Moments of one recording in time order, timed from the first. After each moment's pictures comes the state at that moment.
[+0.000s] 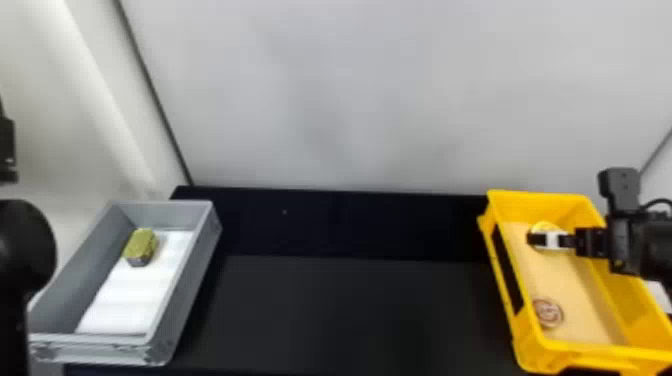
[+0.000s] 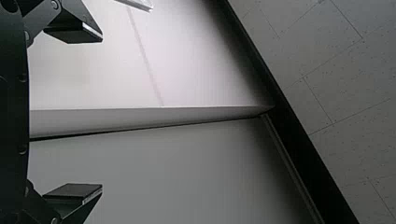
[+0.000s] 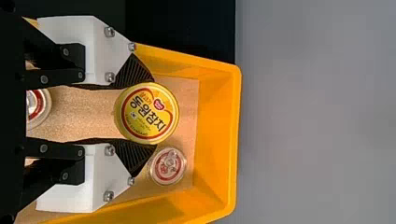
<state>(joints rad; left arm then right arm) -0.18 0.19 0.25 -2.21 -0.10 0.03 0.22 -0.49 -0.30 -0.14 -1.09 0.08 0.87 0.31</state>
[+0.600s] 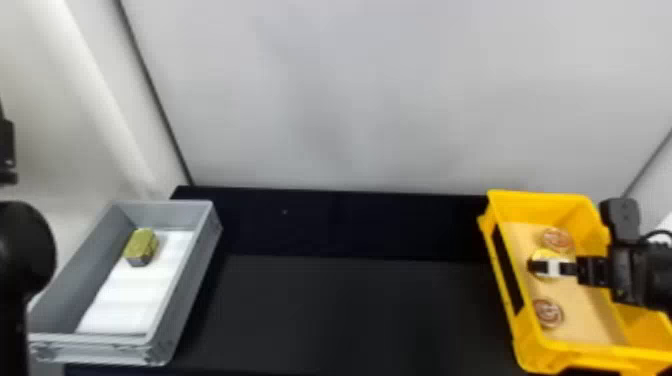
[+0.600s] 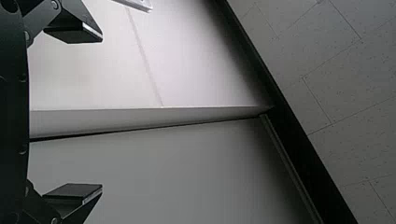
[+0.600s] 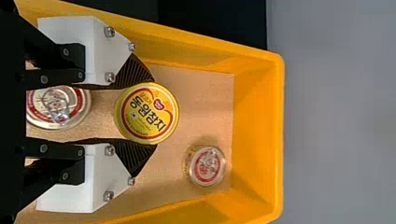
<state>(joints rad) -0.18 0.19 0.25 -2.21 -0.10 0.02 0.22 -0.45 -0.32 -0.14 -1.00 0.03 0.82 0.31</state>
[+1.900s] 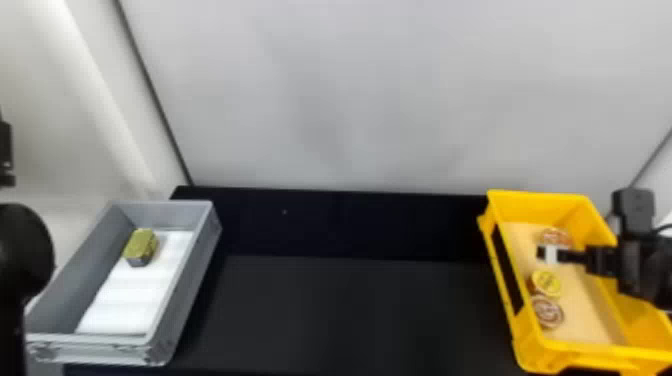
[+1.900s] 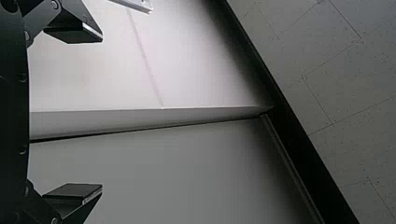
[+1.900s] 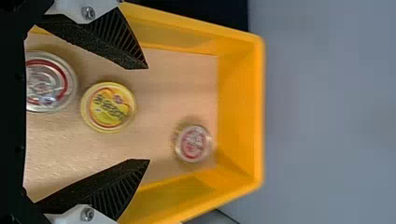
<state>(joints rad) -0.17 0.19 0.26 -2.21 -0.10 0.02 0.21 -0.38 -0.33 -0.15 -1.17 -0.05 0.83 0.17</state>
